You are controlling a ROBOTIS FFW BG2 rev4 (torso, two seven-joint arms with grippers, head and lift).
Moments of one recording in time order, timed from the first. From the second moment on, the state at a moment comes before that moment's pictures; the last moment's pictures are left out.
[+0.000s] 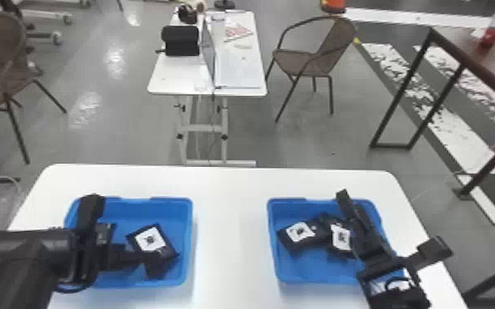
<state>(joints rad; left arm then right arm) -0.39 0.05 0.20 -0.91 -0.22 0.88 -0.74 0.00 -0.06 -0.19 -1.07 -0.84 -0.18 0.58</state>
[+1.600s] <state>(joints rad) -0.07 0.08 0.18 -1.41 -0.13 0.37 -1.09 0.02 -0.05 -0.14 -1.12 -0.87 -0.09 0.67</state>
